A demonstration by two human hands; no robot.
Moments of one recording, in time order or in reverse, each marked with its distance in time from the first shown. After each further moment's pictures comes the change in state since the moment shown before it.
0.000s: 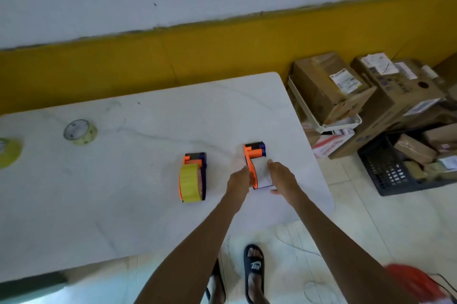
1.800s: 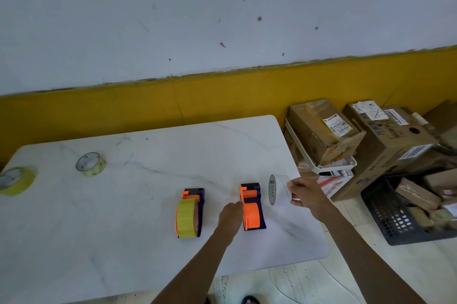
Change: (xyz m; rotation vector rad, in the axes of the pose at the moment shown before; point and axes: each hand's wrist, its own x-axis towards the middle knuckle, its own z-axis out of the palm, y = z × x) left_hand -0.019 0.012 -0.003 0.370 0.108 0.218; right_hand 0.007 -0.025 -0.096 0.106 0.021 -0.265
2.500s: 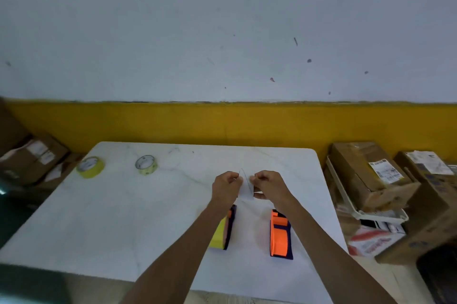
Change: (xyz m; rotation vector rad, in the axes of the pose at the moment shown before) left_hand -0.052 0.053 -0.128 -0.351 0.381 0.352; right_hand -0.040 -0.110 0.129 0.058 -0.406 -0.317
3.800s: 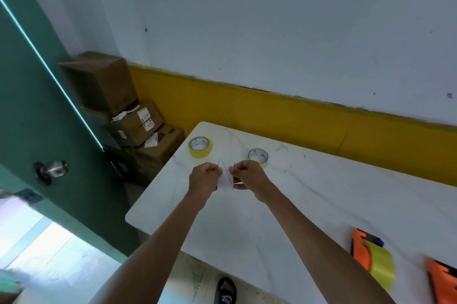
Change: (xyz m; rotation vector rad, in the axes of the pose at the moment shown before) left_hand 0.062 -0.128 -0.467 -0.172 0.343 -0.160; right_hand 0.069 -0.051 0.495 -0.133 -0.347 -0.039
